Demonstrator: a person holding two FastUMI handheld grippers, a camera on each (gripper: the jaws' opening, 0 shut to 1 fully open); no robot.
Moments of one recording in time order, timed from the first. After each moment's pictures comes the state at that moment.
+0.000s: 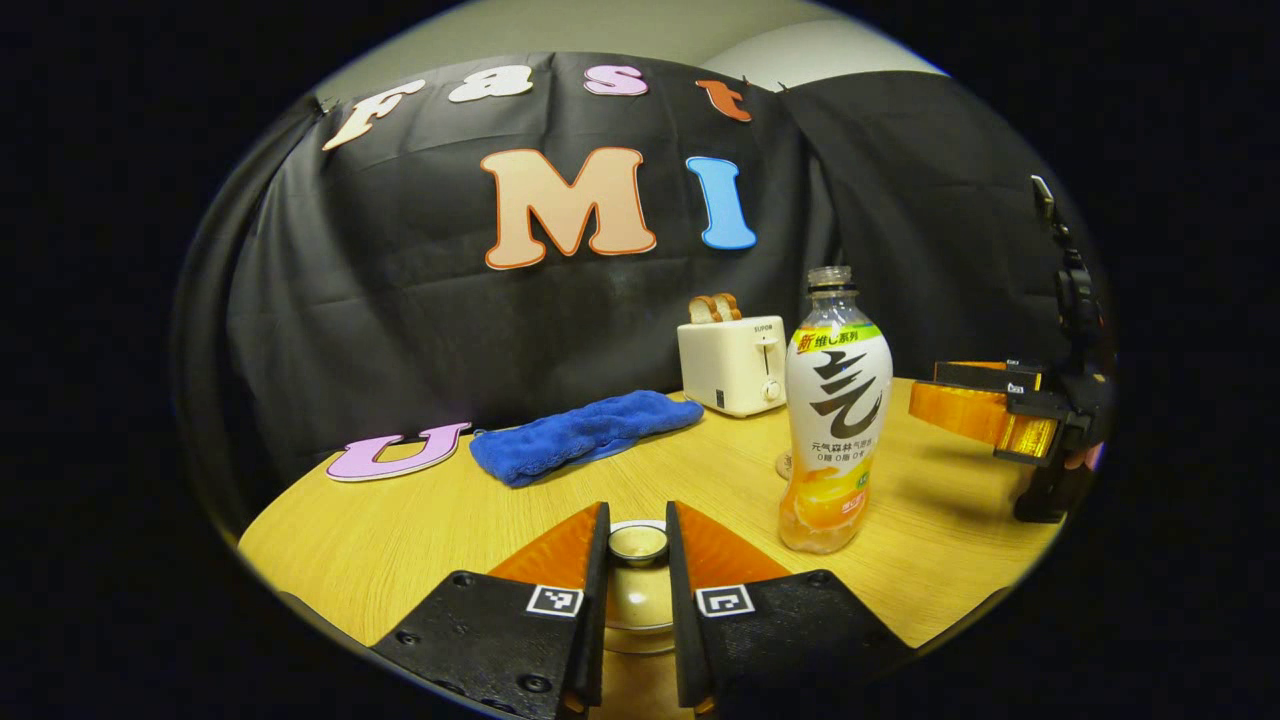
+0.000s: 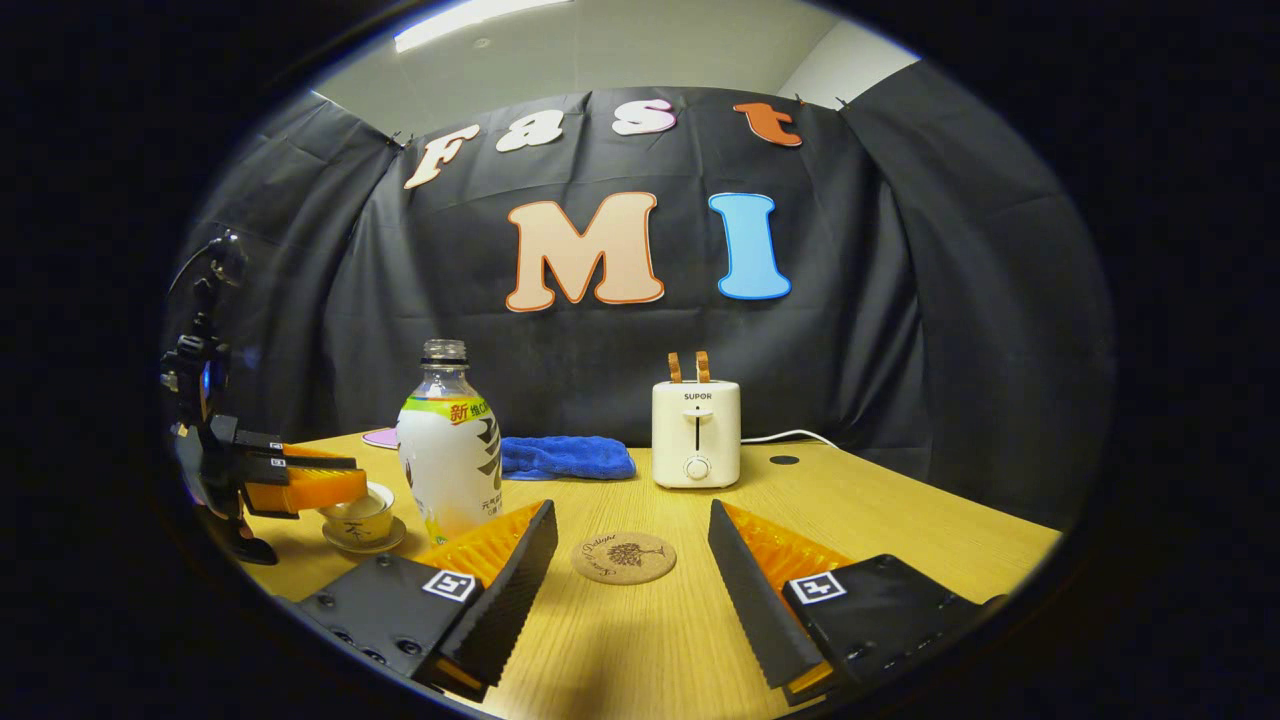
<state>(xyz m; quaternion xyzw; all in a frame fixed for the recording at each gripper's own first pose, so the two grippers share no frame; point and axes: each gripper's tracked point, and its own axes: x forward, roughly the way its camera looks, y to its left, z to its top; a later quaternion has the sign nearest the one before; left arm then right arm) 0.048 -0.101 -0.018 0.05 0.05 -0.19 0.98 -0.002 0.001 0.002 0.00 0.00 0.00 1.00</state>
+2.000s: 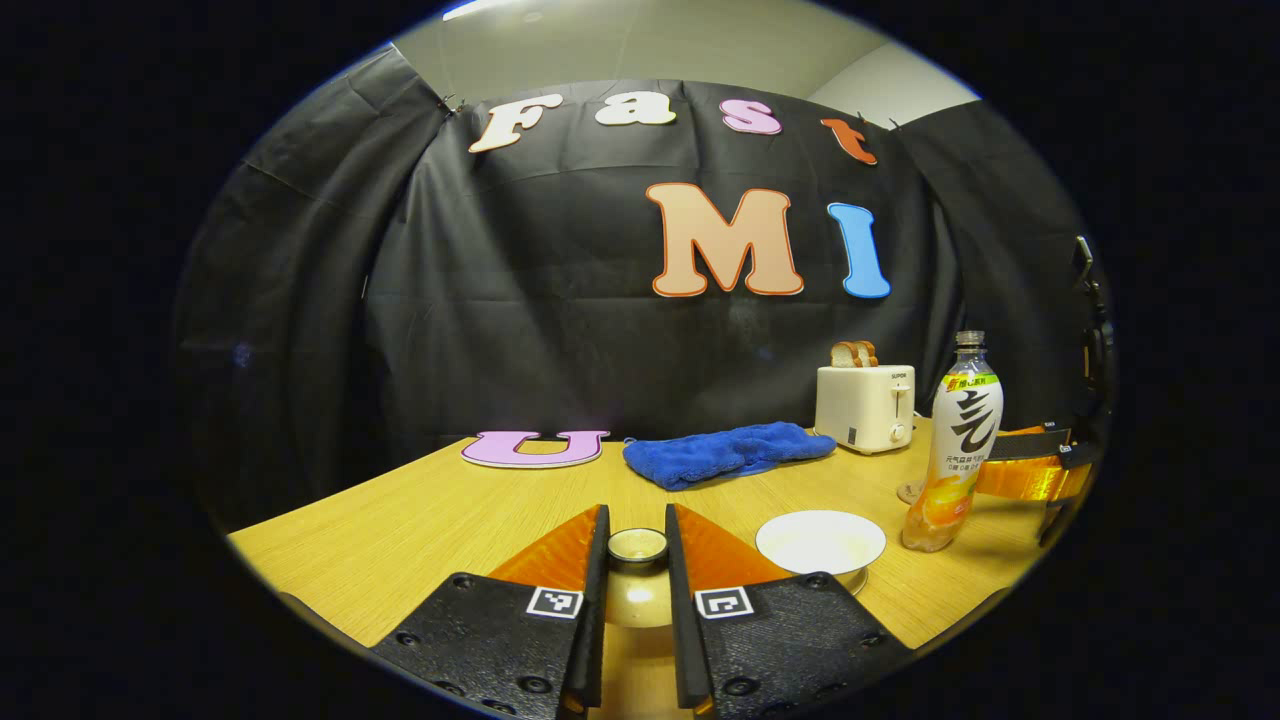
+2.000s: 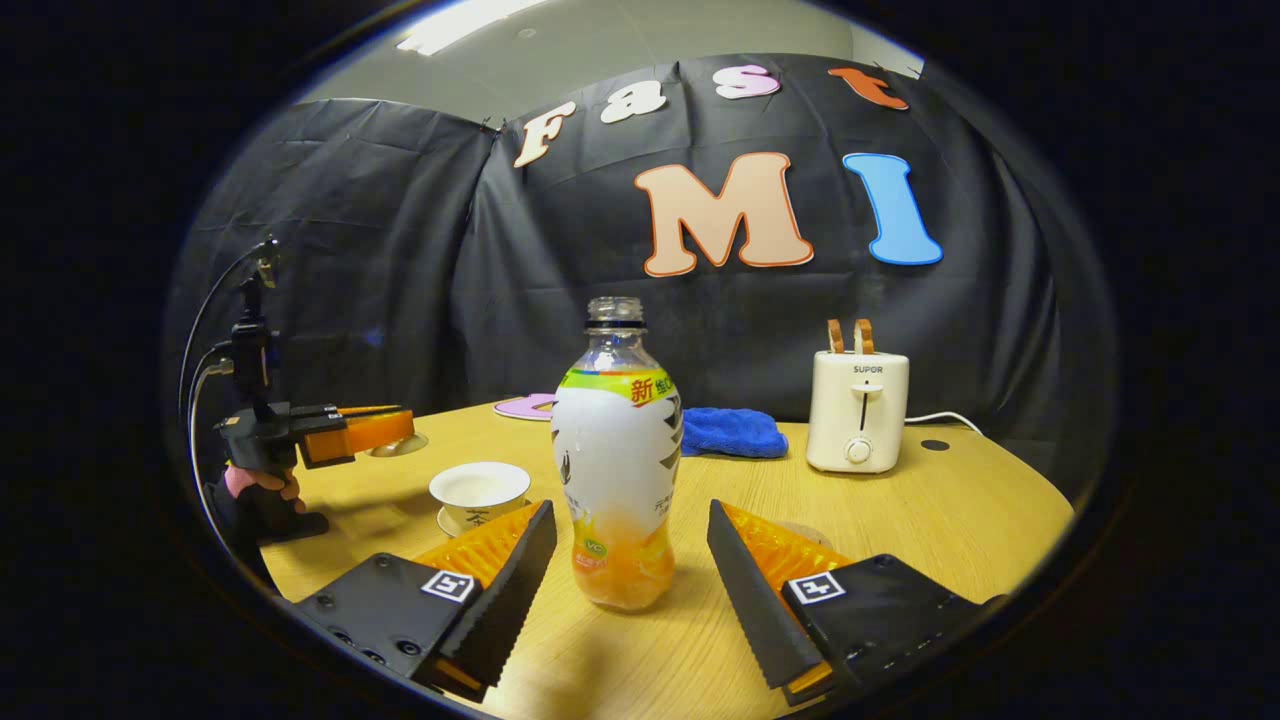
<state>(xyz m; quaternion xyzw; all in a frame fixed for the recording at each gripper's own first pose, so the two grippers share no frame) 0.028 0.031 -0.004 0.00 0.00 -0.02 1.00 0.010 0.109 -0.023 -0.01 0.07 0.21 0.98</state>
